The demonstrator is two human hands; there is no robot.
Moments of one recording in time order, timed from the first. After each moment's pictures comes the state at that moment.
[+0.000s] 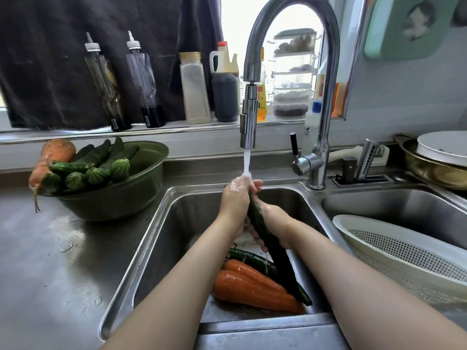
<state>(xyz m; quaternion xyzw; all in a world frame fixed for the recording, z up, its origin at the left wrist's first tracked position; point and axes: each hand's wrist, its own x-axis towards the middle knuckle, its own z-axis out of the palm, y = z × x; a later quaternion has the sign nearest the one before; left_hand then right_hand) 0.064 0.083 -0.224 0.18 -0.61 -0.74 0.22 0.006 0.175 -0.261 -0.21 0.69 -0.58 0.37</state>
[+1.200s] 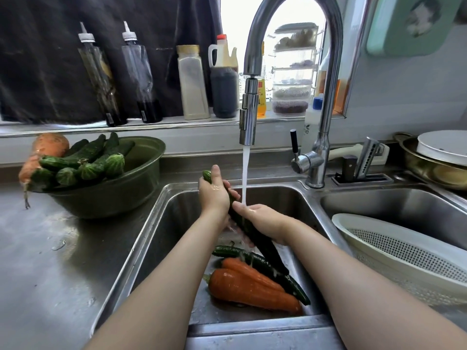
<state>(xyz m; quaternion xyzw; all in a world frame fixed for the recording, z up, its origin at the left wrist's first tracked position) 0.049 0.049 -0.233 0.27 -0.52 -0.73 0.36 0.002 0.162 -0.267 -0.31 0.70 -0.53 0.36</state>
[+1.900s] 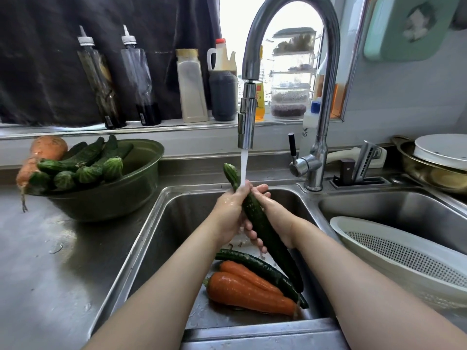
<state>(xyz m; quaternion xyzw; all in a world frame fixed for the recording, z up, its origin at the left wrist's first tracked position) 0.068 0.062 -0.245 0.08 -0.58 -0.80 0.10 -0.010 0.181 -0.255 -0.24 0.62 -0.54 0.52</state>
